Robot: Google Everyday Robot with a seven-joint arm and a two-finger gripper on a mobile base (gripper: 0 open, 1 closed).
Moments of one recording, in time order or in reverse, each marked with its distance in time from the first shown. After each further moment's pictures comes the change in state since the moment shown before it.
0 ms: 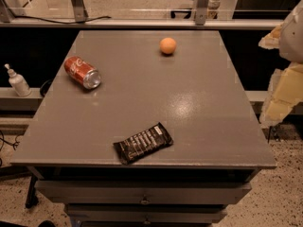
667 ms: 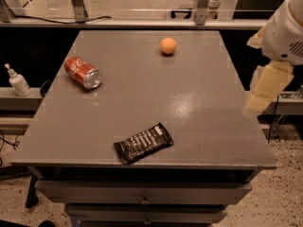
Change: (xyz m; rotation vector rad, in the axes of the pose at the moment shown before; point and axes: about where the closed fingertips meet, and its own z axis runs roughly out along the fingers) arm -0.014 -0.019 0.021 0.009 -0.027 0.023
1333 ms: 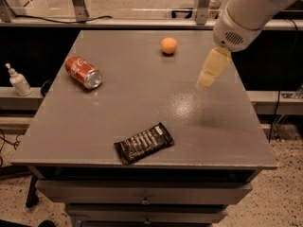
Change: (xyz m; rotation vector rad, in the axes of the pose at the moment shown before) arm -0.061 -0.075 0.068 0.047 -0.037 0.113
